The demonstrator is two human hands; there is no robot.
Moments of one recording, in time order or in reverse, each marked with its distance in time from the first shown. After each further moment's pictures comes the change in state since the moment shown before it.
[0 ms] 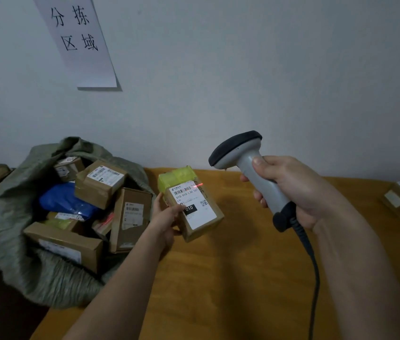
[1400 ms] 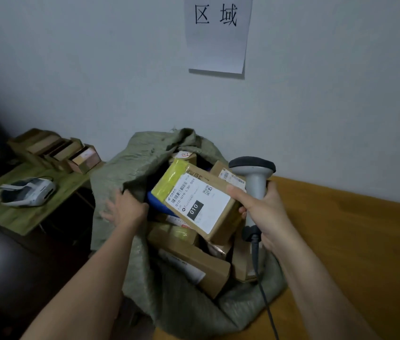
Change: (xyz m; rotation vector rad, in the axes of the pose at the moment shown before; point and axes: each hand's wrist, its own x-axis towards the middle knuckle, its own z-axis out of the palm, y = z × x) left_hand 0.130 0.156 -0.397 0.976 0.781 0.141; right_hand 0.177 0.030 0.399 0.141 0.128 0.052
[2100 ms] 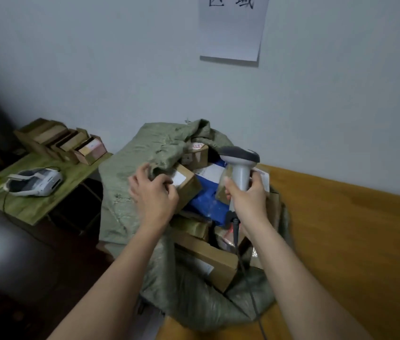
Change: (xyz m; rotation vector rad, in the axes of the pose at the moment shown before) left_hand -0.032 0.002 -0.002 -0.196 0.261 0.522; right_hand 0.024 0.034 0.069 -0.001 0.045 -0.088
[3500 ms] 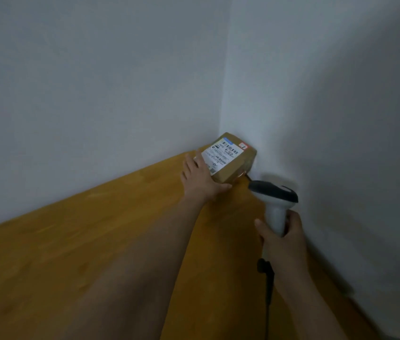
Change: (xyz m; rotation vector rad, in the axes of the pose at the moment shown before) left_hand -0.526 0.833 0.600 -0.064 -1.112 0.622; right_hand 0.012 0.160 -0.969 0.122 0.985 0.265
